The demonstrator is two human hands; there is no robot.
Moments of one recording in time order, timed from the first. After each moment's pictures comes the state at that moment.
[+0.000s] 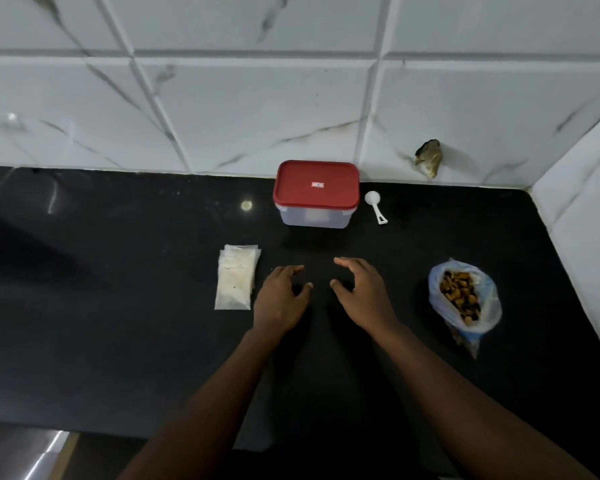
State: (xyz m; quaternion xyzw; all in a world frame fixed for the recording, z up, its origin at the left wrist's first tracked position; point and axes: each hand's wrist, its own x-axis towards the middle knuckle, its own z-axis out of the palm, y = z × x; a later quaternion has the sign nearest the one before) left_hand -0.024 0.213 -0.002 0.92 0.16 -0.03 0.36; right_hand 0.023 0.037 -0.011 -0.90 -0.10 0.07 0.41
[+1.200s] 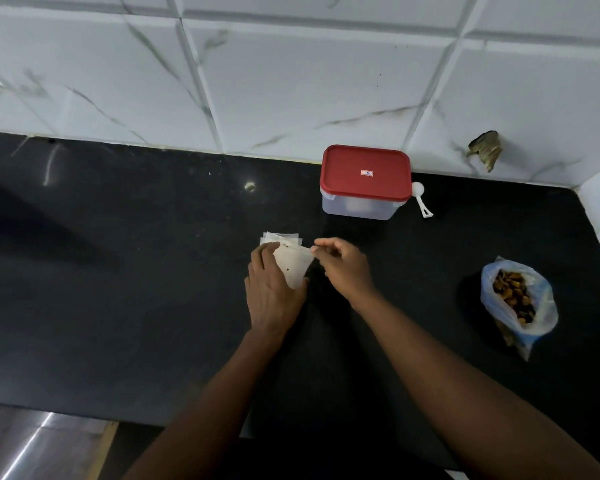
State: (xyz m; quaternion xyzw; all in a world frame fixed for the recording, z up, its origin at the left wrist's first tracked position) left_hand -0.052 0.300 -0.014 0.92 0.22 0.09 0.32; right_hand 0.027 0.173 0.008 -0.81 0.03 0.19 0.55
